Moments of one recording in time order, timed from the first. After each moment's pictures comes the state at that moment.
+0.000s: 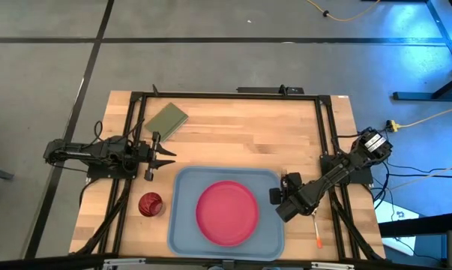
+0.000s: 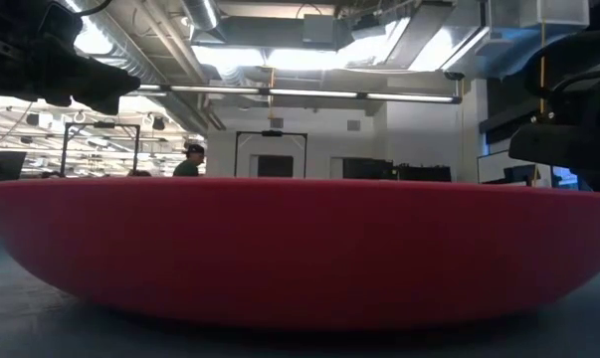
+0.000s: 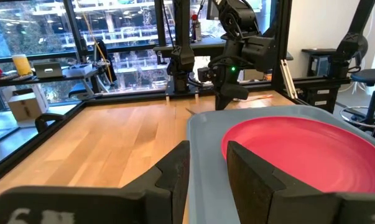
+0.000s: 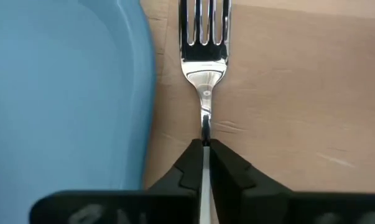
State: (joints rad) left arm -0.04 0.01 0.01 0.02 0.01 0.06; right arm 0.64 1.69 0.88 -0.87 0.26 2.14
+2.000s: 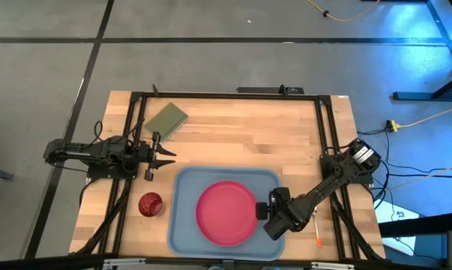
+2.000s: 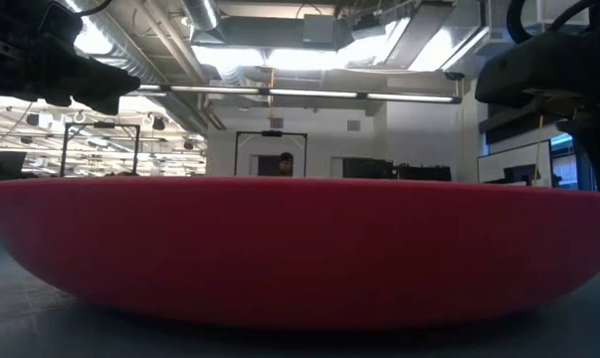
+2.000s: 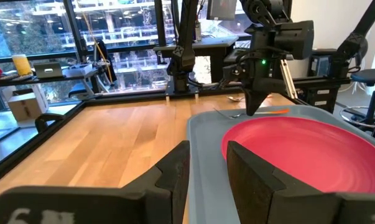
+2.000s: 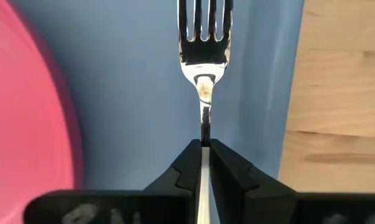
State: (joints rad) left arm -0.04 0.01 0.01 0.02 0.01 0.06; right arm 0.69 1.87 1.19 -0.86 0.23 2.24
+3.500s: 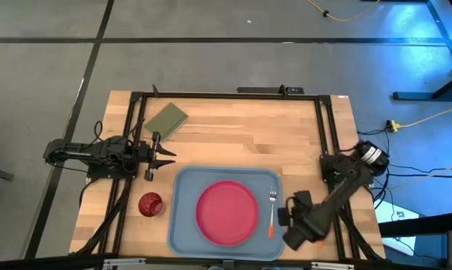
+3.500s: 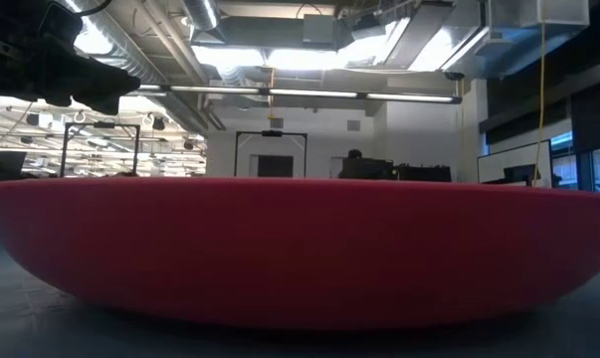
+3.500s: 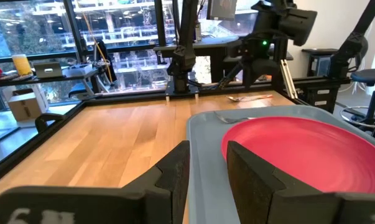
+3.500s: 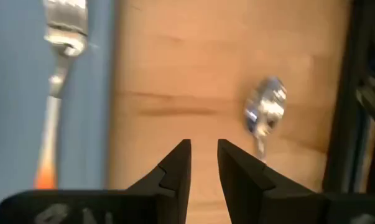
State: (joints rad) left arm -0.04 0.01 0.01 0.02 0.01 0.06; right arm 0.86 1.82 1.30 -1.30 0.03 2.37
